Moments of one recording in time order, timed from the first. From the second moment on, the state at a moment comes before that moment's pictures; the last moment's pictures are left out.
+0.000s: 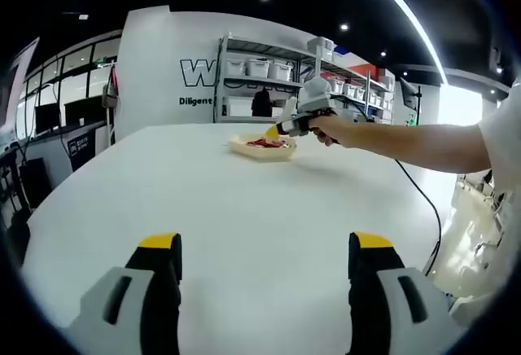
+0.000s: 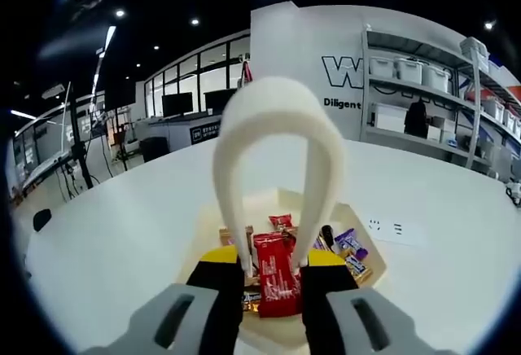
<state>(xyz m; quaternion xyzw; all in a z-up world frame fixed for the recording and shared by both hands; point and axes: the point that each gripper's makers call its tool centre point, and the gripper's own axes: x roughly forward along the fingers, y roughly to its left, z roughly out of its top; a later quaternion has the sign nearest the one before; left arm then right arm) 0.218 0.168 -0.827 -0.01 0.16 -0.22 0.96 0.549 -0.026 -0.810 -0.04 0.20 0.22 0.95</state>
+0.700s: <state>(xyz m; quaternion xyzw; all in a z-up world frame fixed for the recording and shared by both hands) 0.204 0.148 -0.814 -0.02 0.14 -0.24 0.96 0.511 -0.037 -0.779 -0.05 0.17 0.23 0.96</state>
